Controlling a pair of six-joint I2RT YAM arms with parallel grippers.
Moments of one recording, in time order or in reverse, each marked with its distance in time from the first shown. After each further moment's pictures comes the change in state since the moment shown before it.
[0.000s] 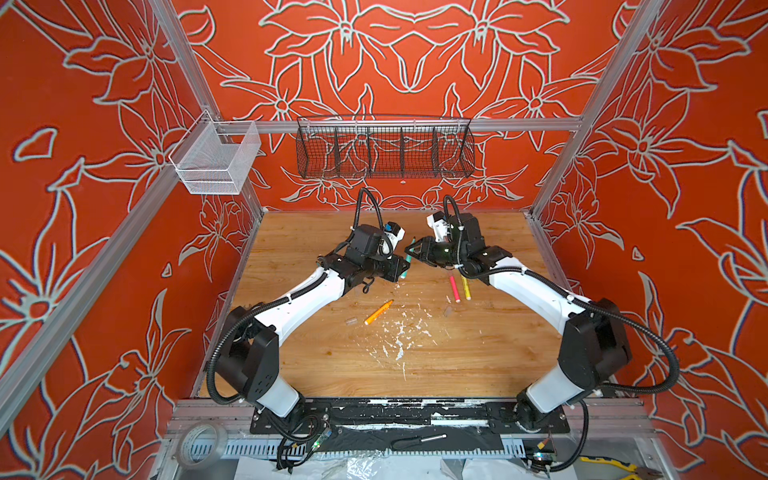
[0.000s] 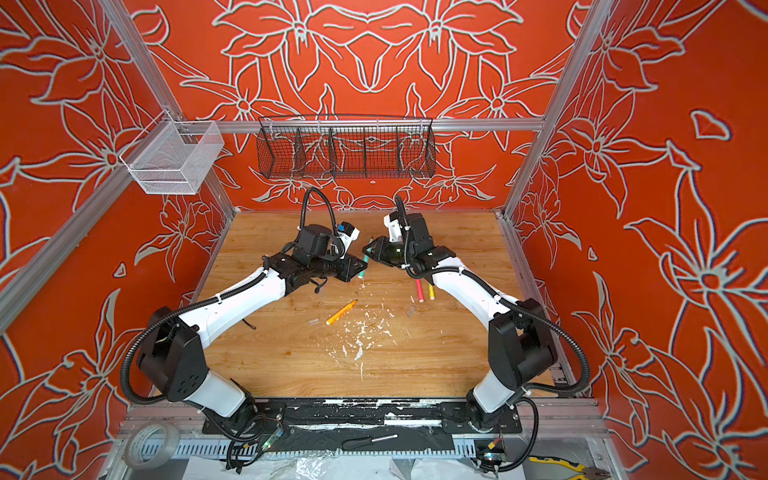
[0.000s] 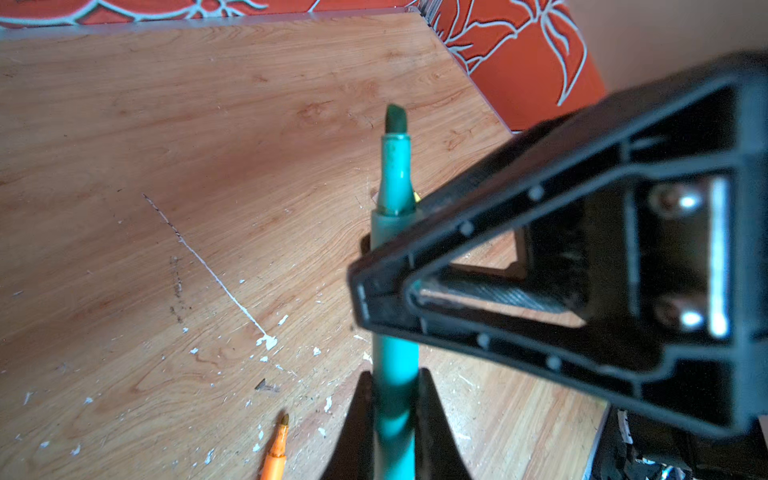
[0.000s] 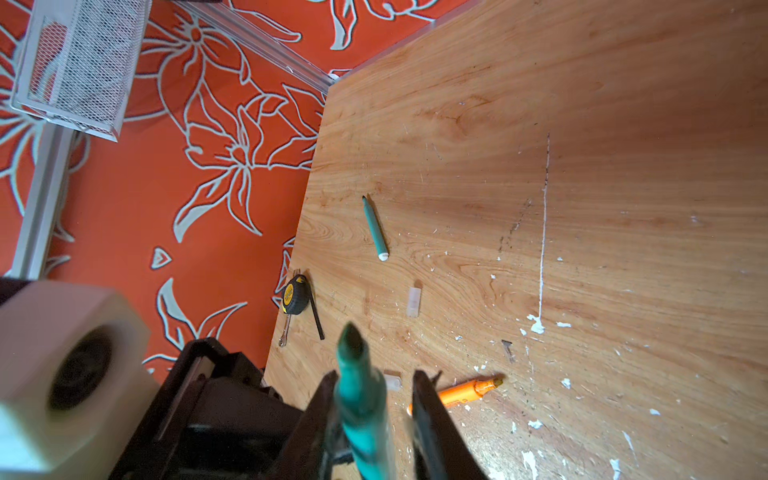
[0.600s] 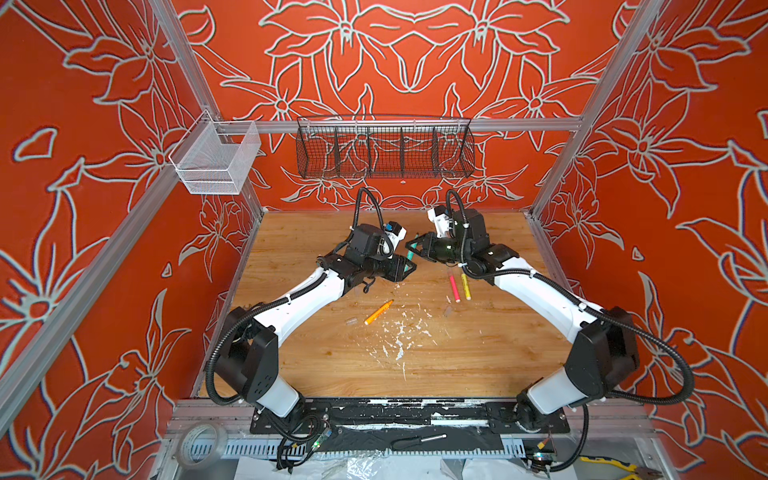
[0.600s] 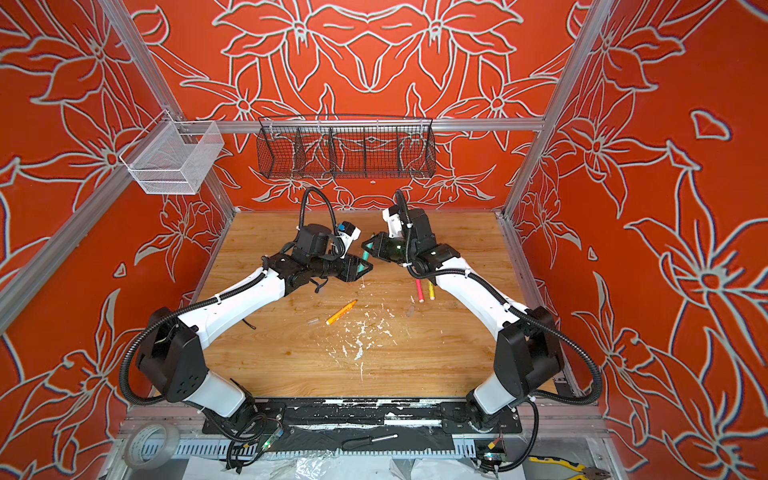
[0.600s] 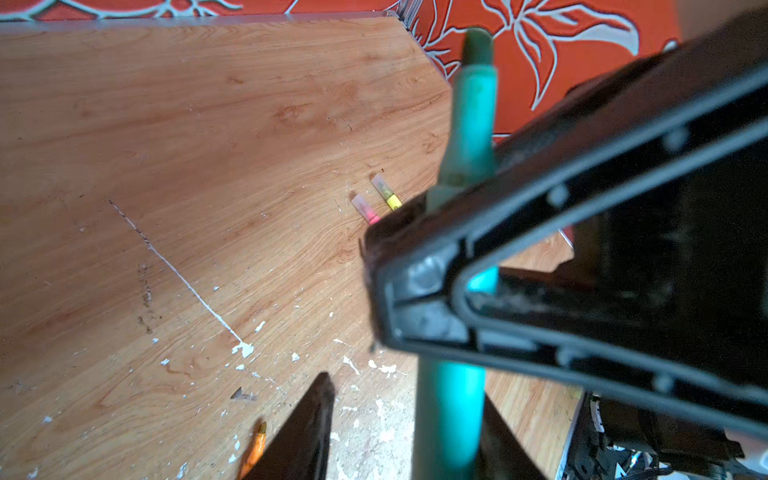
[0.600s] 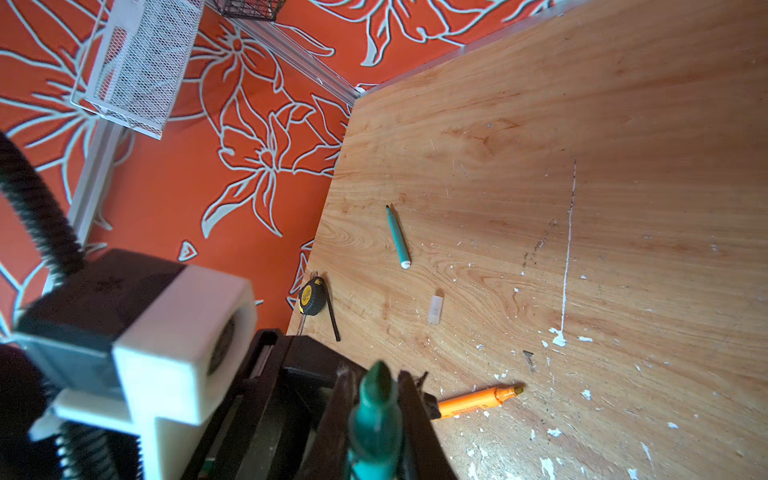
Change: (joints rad) left arm 0.001 -0.002 -0.002 0.015 0.060 -0.030; right arm 0.015 -0.071 0.015 -0.020 0.010 -0.010
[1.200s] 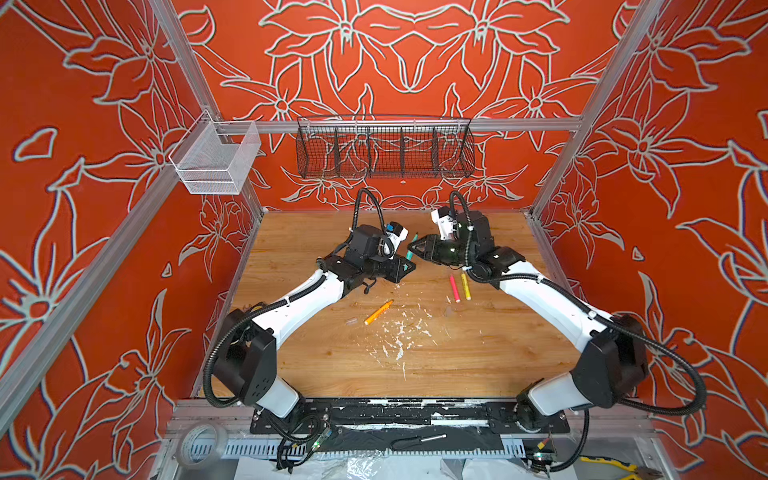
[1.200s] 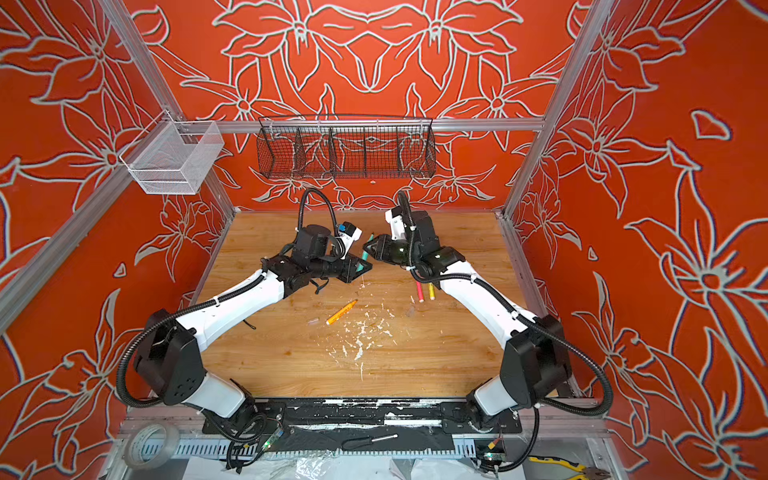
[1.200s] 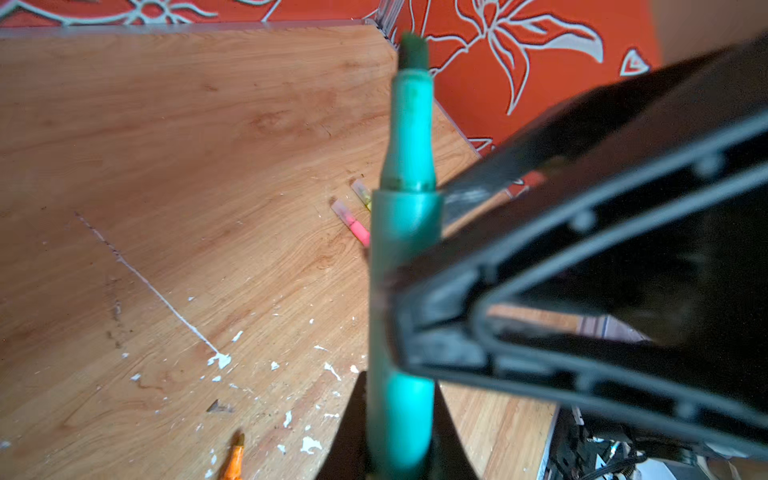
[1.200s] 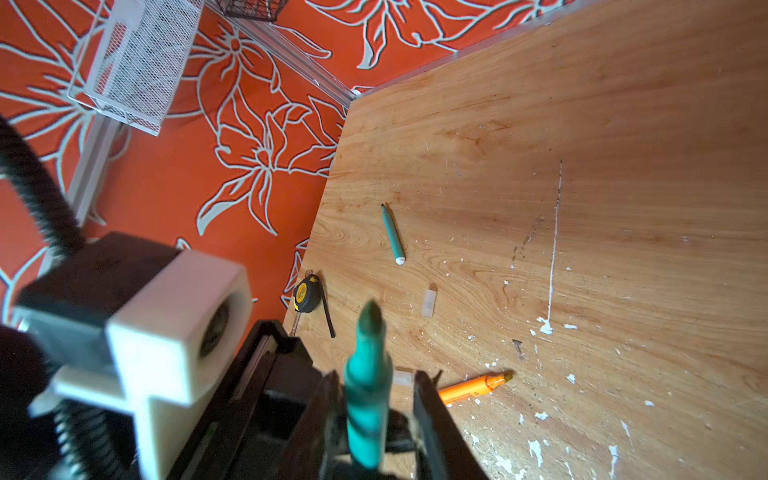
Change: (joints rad) left arm 0.001 -0.024 -0.023 0.038 0.011 0.005; right arm 0.000 -0.077 -0.027 -0.061 0.045 -0.023
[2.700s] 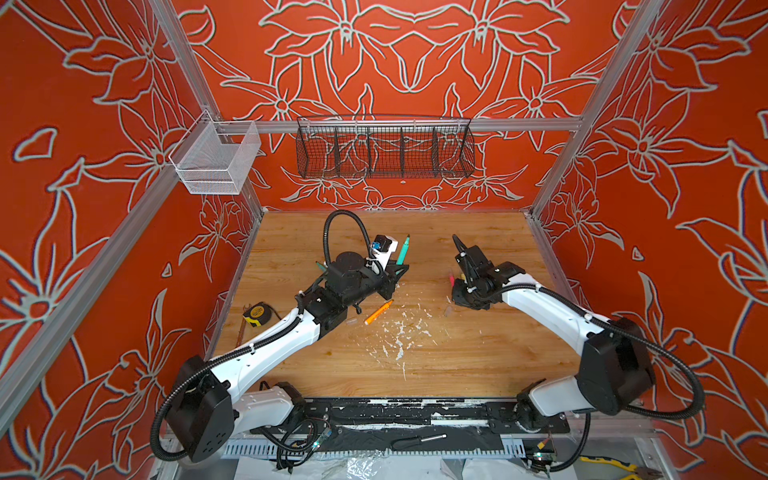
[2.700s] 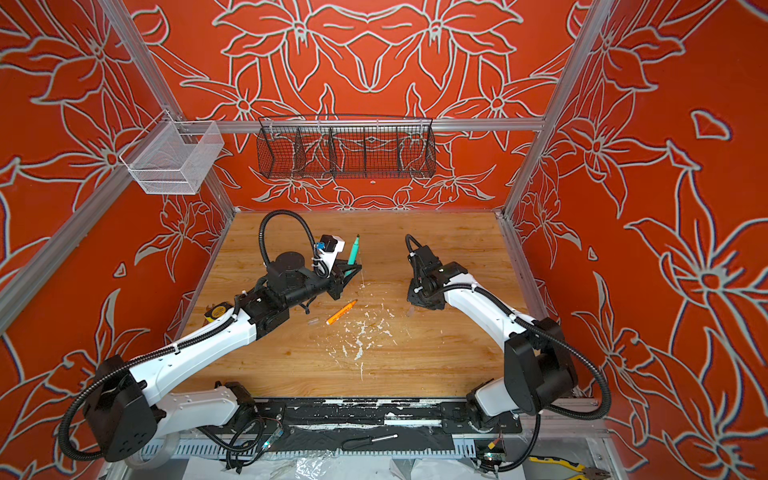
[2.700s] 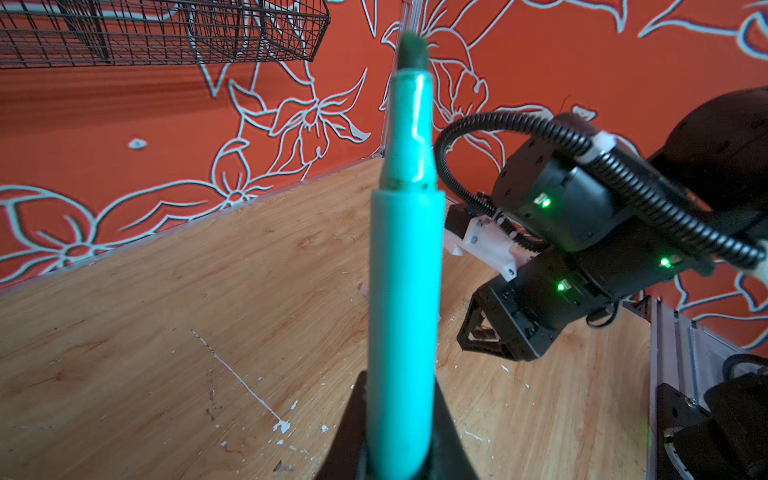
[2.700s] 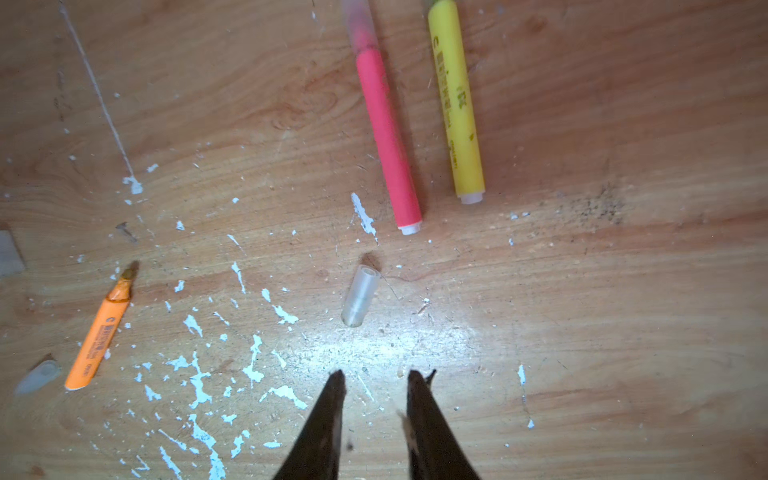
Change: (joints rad) left arm -0.098 -0.322 -0.335 0.363 -0.212 0.148; right arm -0.033 0.011 -0.218 -0.526 0.489 0.002
